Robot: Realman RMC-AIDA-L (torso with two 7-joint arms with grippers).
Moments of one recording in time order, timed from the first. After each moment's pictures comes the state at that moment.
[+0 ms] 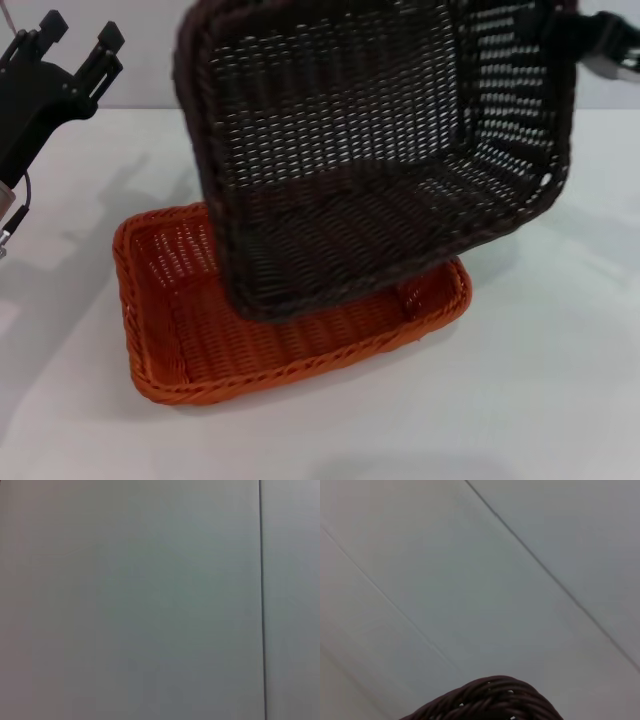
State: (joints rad) left arm -0.42 -2.06 1.16 0.46 0.59 1.17 -0.67; right arm 0.63 2.04 -0.65 -0.84 -1.72 -1.40 2.16
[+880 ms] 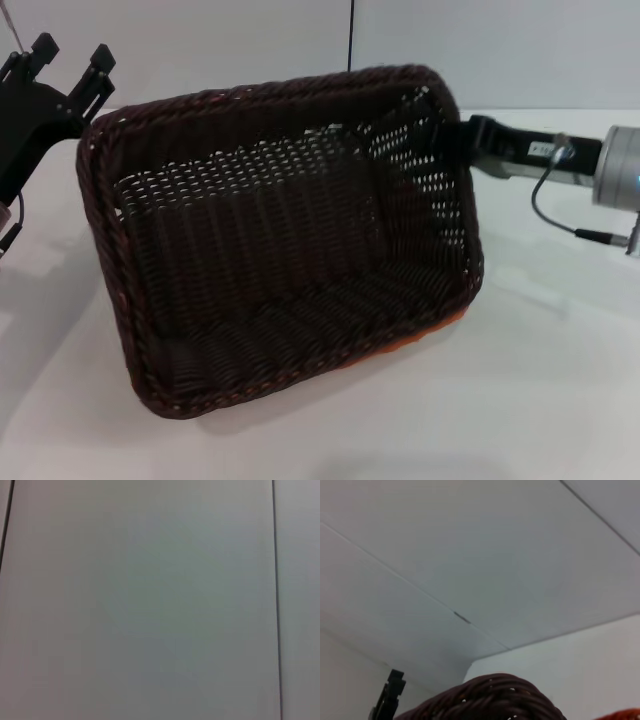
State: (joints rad) left arm -0.41 -2.06 1.14 0.41 0.58 1.17 -0.61; right arm 0.61 2.08 -0.99 -0.78 -1.71 -1.21 2.33
